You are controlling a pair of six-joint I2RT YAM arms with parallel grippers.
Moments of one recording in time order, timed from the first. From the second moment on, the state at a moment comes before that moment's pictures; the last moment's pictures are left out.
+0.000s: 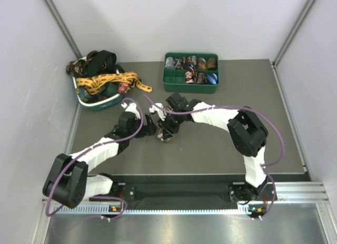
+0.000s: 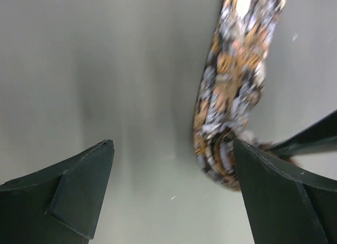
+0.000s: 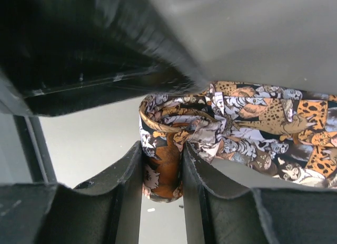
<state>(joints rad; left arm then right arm) -0.38 1.23 0.50 0.11 0.04 -0.51 0.81 1.98 1.43 -0.47 -0.54 -0.29</state>
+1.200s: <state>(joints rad) -0.35 1.38 0.55 0.10 -0.06 -0.59 0.69 2.07 1.51 -0.50 -0.79 -0.19</state>
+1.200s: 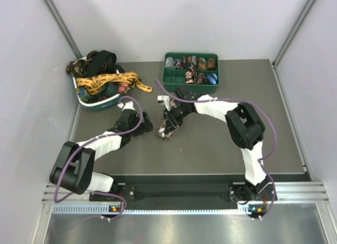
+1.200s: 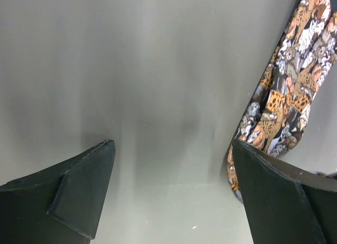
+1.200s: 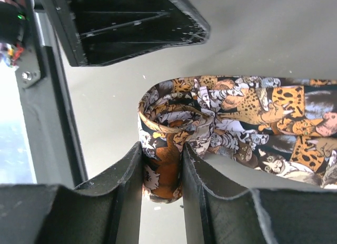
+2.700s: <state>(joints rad) -0.48 1.41 0.49 0.46 0.42 0.02 0.58 2.20 1.52 -0.29 -0.96 0.11</state>
